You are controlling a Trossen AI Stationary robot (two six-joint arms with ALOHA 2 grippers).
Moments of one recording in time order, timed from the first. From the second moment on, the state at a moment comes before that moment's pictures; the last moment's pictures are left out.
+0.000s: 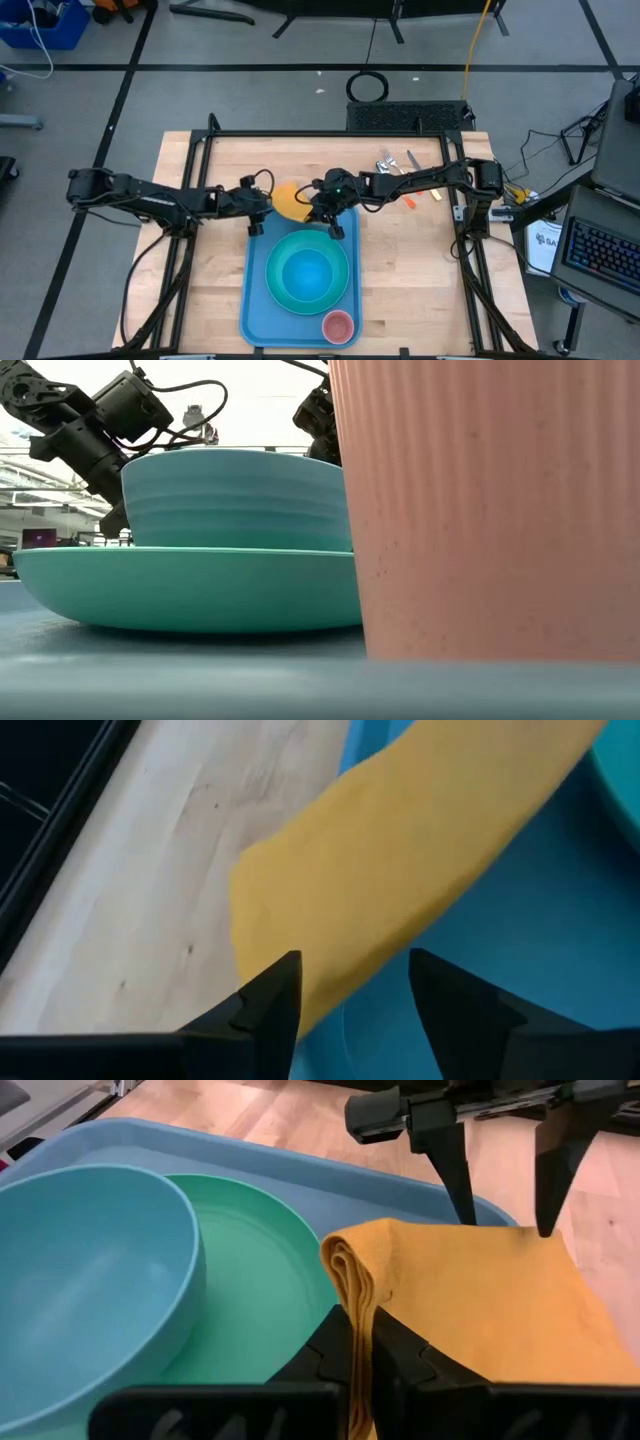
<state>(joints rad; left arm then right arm) 0.08 1.13 0.34 0.05 -0.26 0.13 -0.12 1.85 1.17 0.08 -0.37 -0.25</state>
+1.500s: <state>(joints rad) 0.01 1.21 0.34 0.07 -0.02 0.10 -0.12 1.85 1.17 -0.16 -0.28 -0.34</state>
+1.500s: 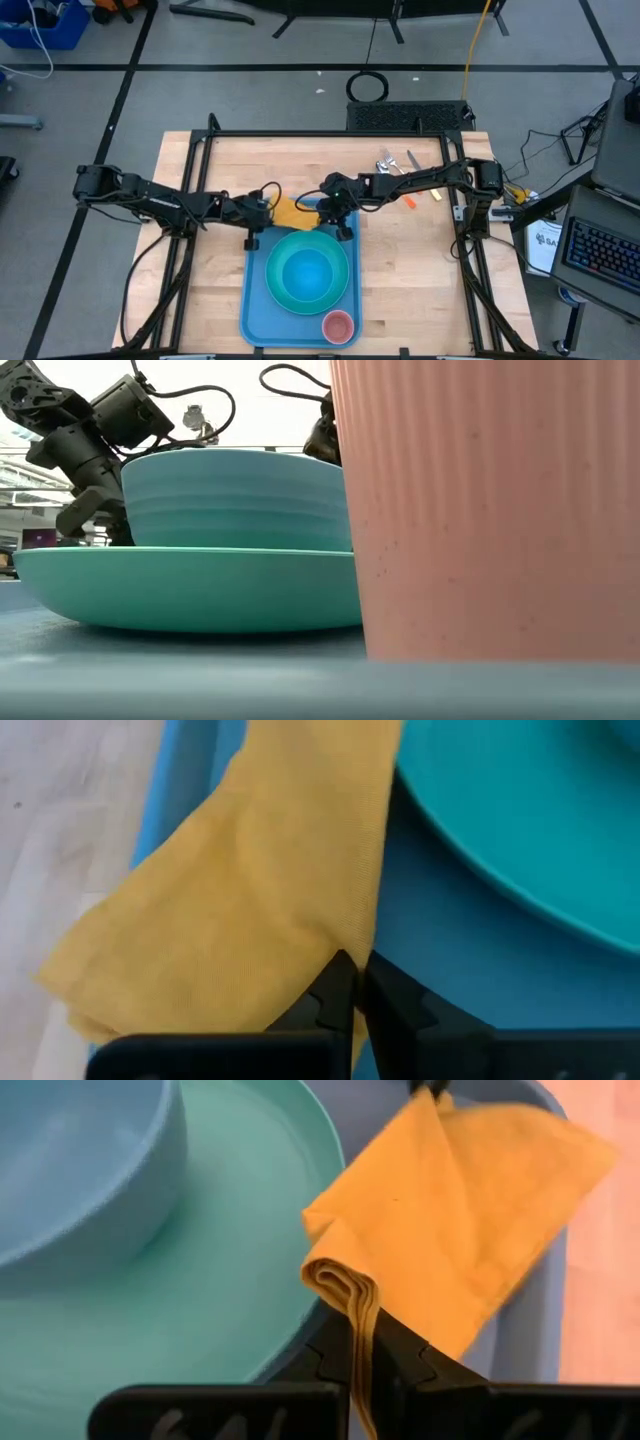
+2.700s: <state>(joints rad) 0.01 1.21 0.34 0.08 -0.01 0.07 -0.12 1.85 1.17 -0.30 -0.23 -0.30</state>
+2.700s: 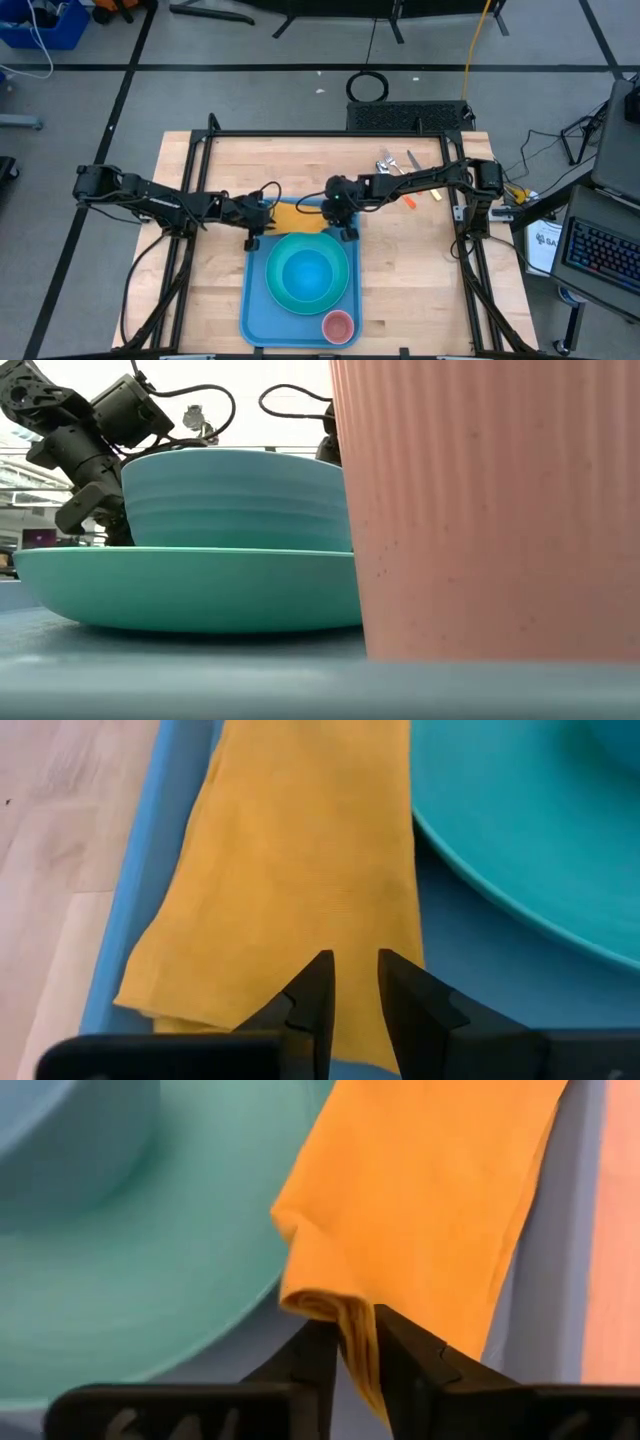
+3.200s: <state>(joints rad) 0.03 1.21 0.34 0.10 -0.13 0.07 -0.12 1.77 1.17 -0.47 -0.10 -0.22</state>
